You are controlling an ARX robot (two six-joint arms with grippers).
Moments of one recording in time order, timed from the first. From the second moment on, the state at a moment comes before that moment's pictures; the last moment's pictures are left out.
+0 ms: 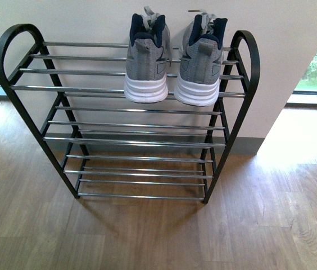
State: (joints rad) left arm -0.17 0.80 0.59 -0.12 -0.43 -0.37; right arm 0.00 0.00 0.02 0.00 0.00 0.00
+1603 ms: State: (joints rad) left arm 0.00 0.19 0.01 0.19 0.00 -0.01; right arm 0.00 0.00 0.02 0.00 0.00 0.00
